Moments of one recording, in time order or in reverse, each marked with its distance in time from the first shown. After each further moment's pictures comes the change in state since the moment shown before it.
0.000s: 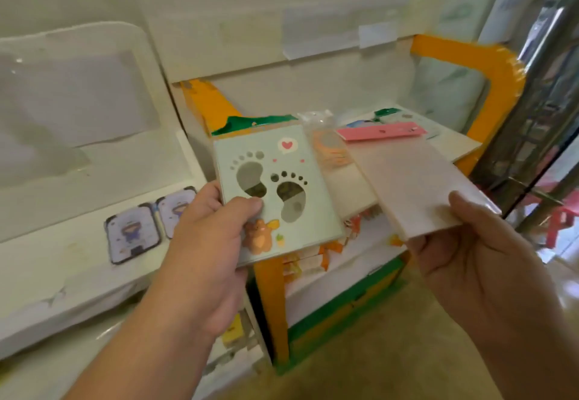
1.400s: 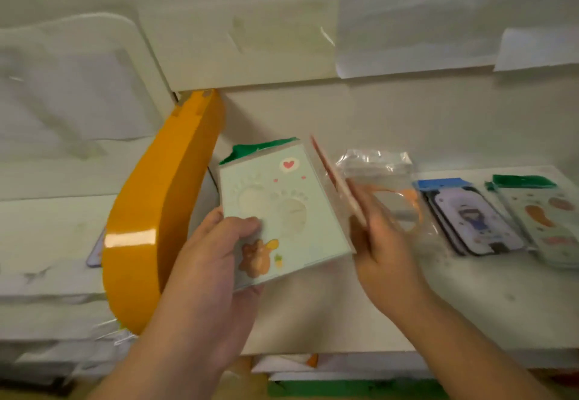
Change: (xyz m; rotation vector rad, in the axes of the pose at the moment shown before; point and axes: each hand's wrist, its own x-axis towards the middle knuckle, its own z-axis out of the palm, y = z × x) left_hand 0.179 -0.039 0.118 -0.175 0.586 0.026; right_hand 0.316 0.061 -0.062 -1.237 -0.741 -0.188
